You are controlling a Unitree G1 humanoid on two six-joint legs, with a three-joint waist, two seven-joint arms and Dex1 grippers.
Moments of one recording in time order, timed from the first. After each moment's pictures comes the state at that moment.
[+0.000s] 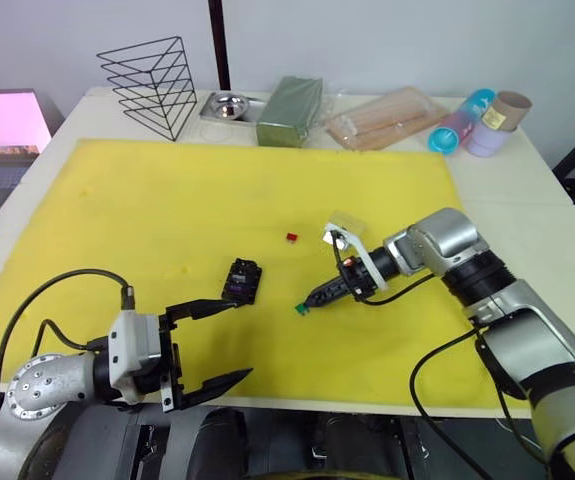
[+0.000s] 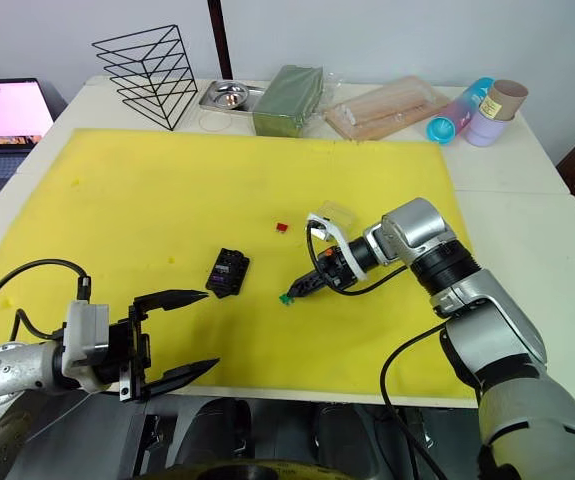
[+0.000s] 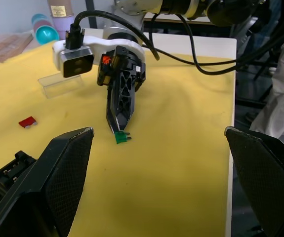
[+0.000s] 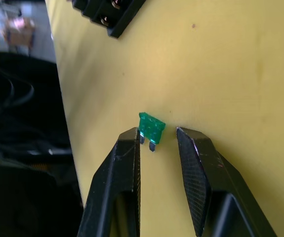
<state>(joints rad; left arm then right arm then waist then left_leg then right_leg) 0.33 0.69 0.17 -0.65 -0.60 0.13 -1.03 -0.99 -0.57 0.58 0.41 0.53 1.25 1.31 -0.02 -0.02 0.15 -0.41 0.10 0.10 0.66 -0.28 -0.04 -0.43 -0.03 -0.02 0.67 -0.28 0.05</state>
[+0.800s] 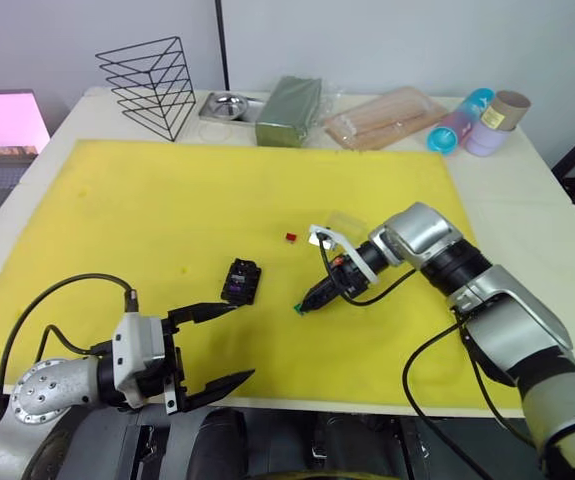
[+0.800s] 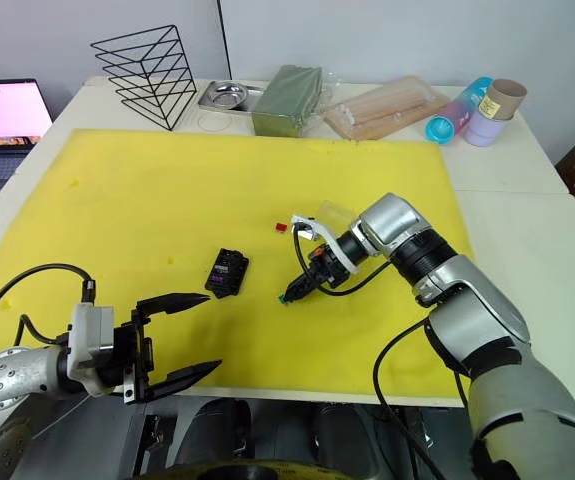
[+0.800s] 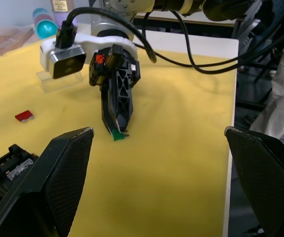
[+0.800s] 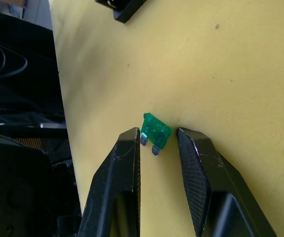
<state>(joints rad) 0.34 0.69 0.15 -0.65 -0.59 0.13 -1.00 -1.05 -0.49 0.65 0.52 0.40 1.22 1.46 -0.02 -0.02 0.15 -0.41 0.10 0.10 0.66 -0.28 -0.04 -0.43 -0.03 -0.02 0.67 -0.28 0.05</state>
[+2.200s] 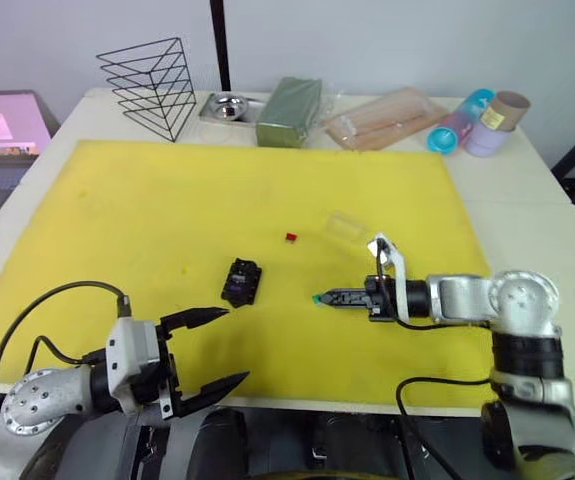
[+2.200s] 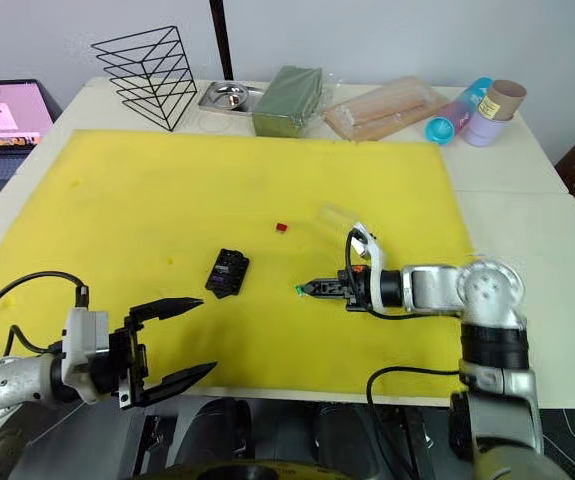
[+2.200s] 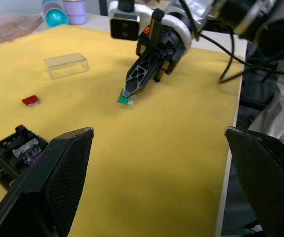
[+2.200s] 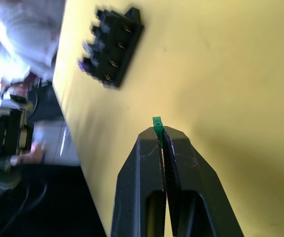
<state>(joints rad) 0.40 0.70 0.18 -0.67 -0.61 0.15 -0.98 -0.36 -0.47 -0.17 -0.12 1.62 1.45 -0.12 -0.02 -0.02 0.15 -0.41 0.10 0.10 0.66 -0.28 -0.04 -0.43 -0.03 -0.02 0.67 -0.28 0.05</state>
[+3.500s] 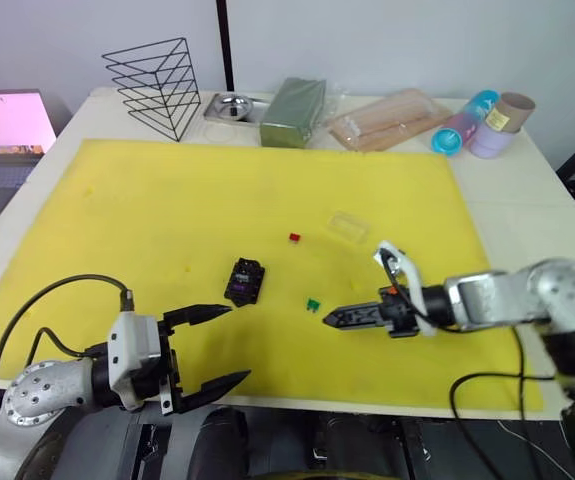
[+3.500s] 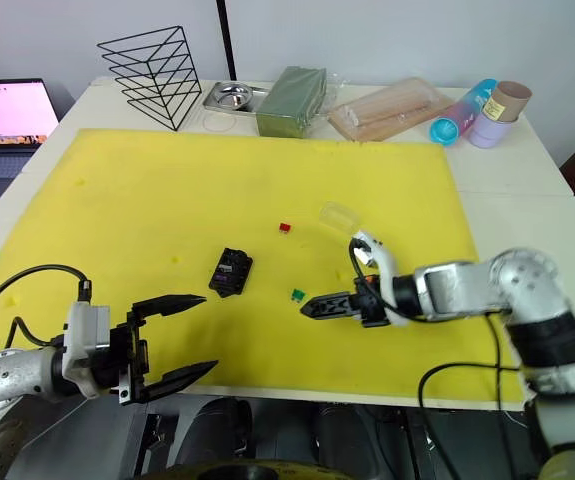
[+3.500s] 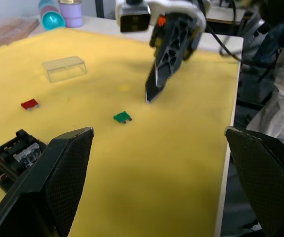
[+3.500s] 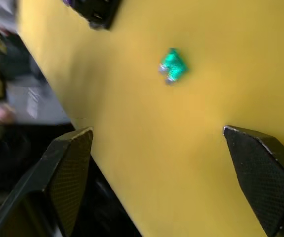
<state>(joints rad) 0.36 0.71 0.17 -0.66 -0.60 0.15 -1.01 -0.63 -0.90 0.16 -0.01 1.86 1.51 -0.04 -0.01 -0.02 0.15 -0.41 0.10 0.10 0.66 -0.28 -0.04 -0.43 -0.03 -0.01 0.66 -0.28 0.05</state>
